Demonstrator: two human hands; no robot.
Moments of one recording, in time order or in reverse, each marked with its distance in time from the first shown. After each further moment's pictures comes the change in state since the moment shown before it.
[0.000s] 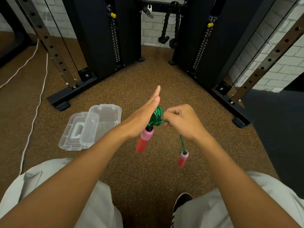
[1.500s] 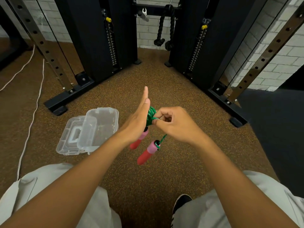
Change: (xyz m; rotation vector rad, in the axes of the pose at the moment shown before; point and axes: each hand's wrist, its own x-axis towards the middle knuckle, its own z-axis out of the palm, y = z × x) left_hand 0.005 -0.002 0.015 -0.006 0.194 -0.010; right_hand 0.004 0.008 -0.003 -0.061 -0.105 -0.190
